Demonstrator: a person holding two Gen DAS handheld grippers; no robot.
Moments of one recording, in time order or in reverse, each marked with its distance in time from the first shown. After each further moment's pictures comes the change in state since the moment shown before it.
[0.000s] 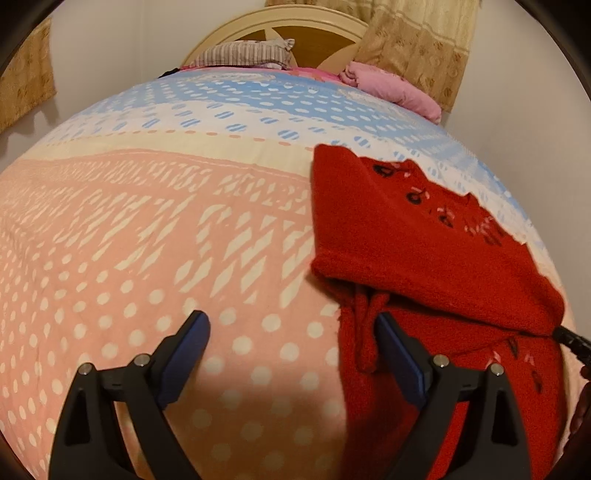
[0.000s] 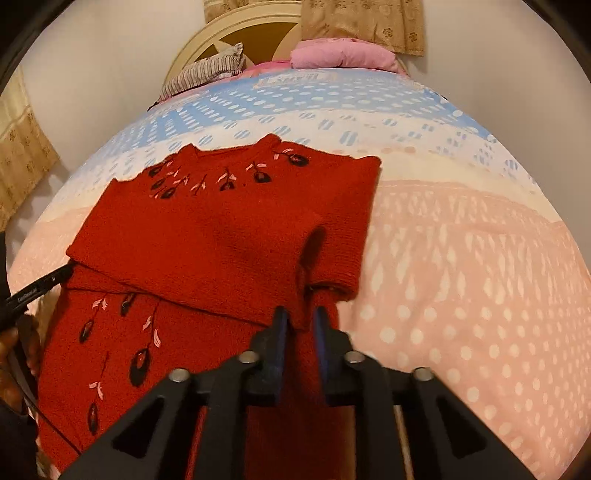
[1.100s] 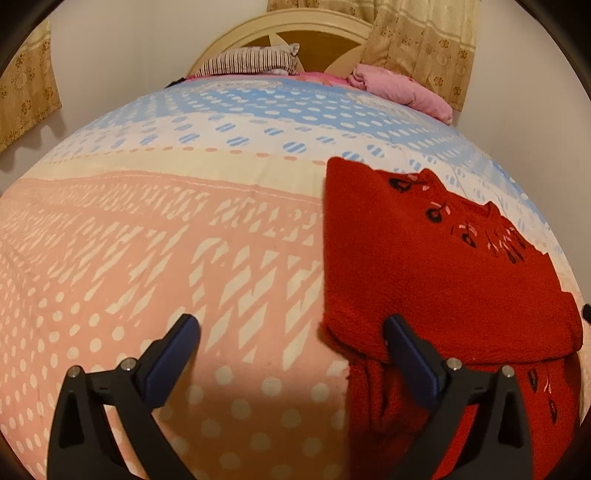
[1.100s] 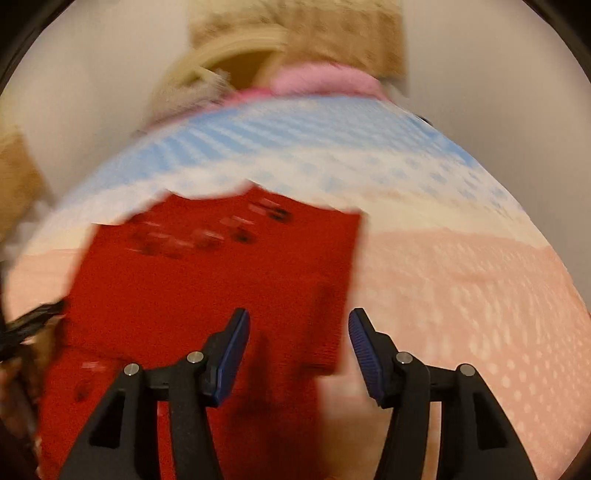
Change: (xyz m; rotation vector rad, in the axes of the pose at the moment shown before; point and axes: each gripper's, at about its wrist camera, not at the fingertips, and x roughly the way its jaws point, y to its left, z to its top) left arm 0.026 -0.014 0.022 0.038 -0.028 0.082; right arm -0.001 0.014 0.039 0.000 -0.132 -0.016
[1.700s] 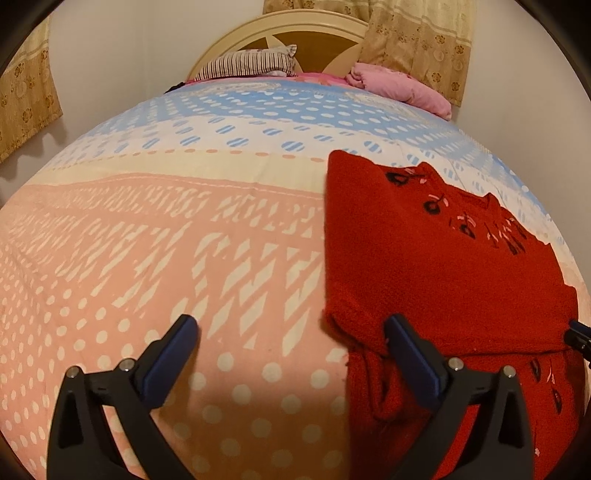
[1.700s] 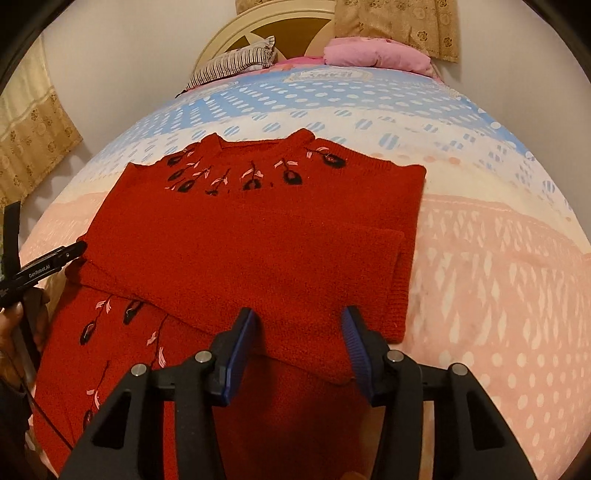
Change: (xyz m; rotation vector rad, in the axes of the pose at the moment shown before) left arm -0.003 -0.004 -0.005 0.028 0.004 0.020; right arm 0.026 0.000 -0.029 -0.090 0.141 0.112
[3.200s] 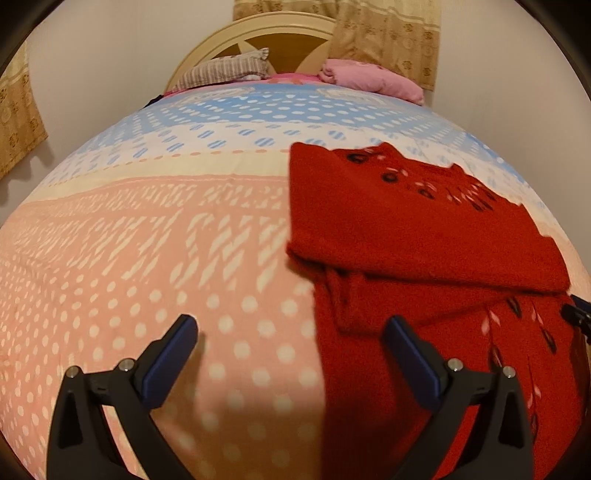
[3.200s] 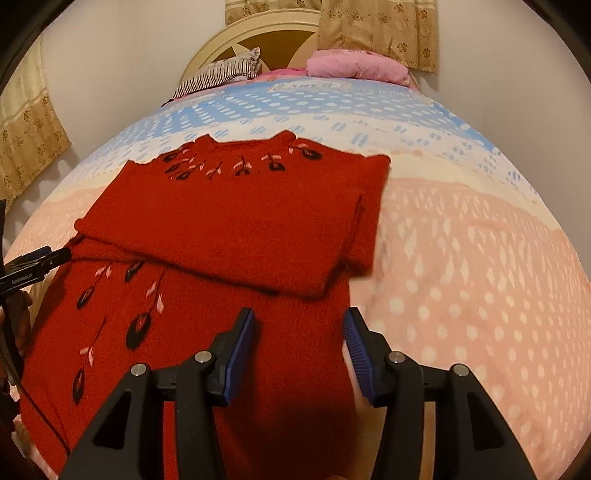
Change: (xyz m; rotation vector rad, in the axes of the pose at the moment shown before) left arm -0.037 -0.016 -0.034 0.111 -0.004 -0.036; right arm -0.031 0.006 -0.042 0.019 -0.042 -0.091
